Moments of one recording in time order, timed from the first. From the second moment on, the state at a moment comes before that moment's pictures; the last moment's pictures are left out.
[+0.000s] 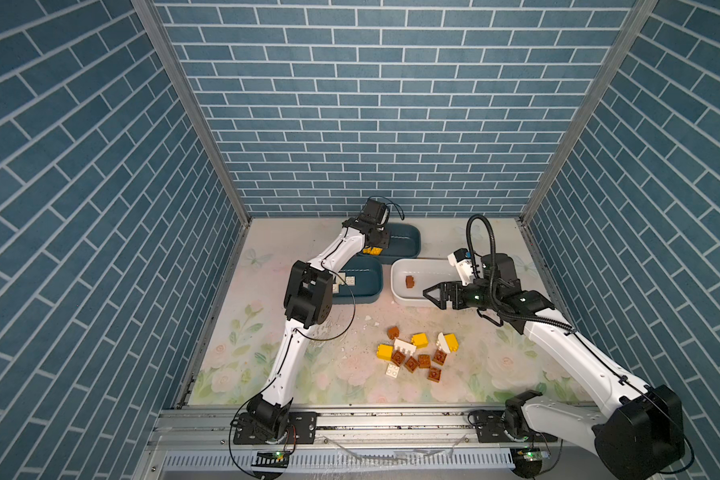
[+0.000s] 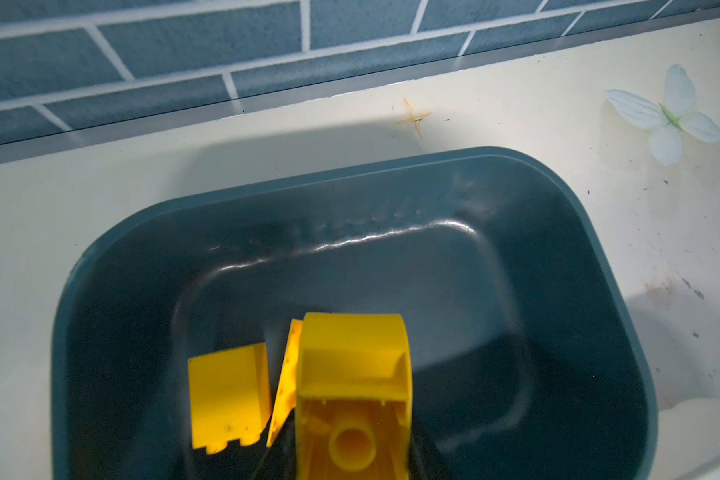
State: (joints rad) left arm -0.47 2.47 2.26 -0.65 0.03 -0.20; right arm 0.42 1.15 0.87 -0.43 -0.52 0.33
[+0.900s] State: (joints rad) left arm -0.52 2.05 1.84 -0.85 0.11 -0.25; right arm 0.41 1.16 0.87 -0.44 -0.52 0.32
